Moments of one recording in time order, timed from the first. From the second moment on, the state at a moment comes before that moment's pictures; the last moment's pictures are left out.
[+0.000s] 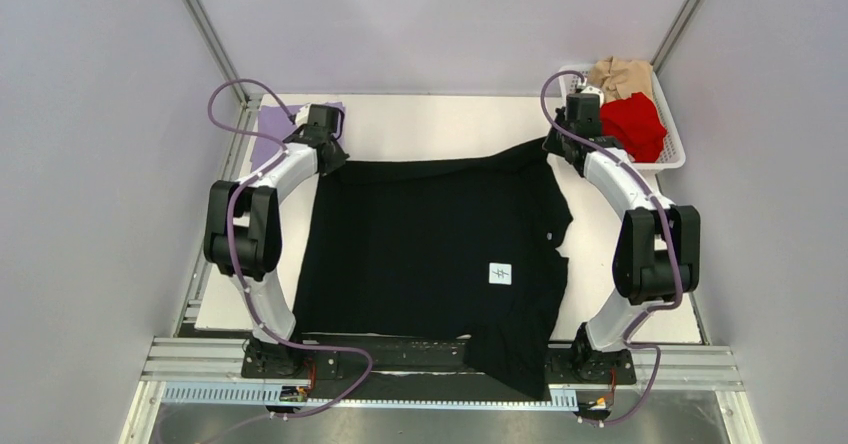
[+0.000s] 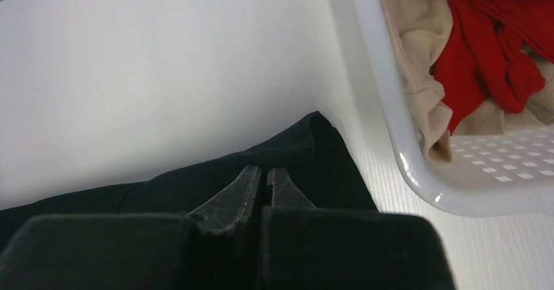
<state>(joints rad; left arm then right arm) -0.17 1.83 1.32 -0.37 -0.29 -0.69 0.08 1.69 1.29 -0.22 0.10 0.38</state>
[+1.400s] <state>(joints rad) -0.27 1.53 0.88 -0.23 0.09 -0.70 0.11 1.20 0.85 -0.38 0.04 0.66</state>
